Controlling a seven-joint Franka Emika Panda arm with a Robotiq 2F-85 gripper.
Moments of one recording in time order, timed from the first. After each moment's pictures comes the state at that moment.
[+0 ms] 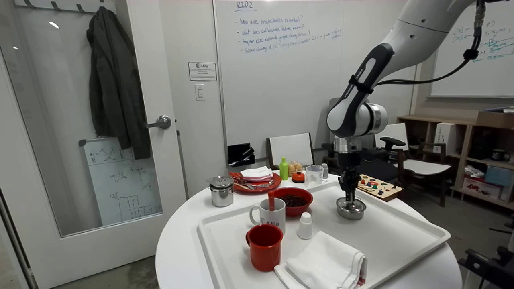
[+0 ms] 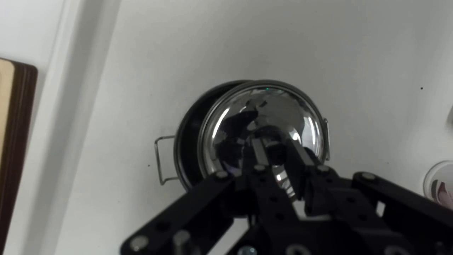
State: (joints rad) arm -0.27 0.90 0.09 -1.75 -0.07 2.43 -0.43
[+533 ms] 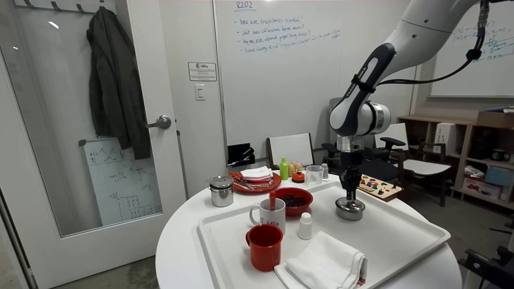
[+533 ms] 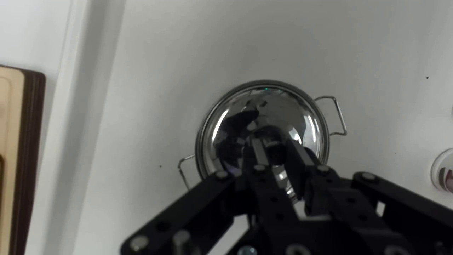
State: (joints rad) arm -0.30 0.90 0.10 -1.75 -0.04 2.44 -0.44
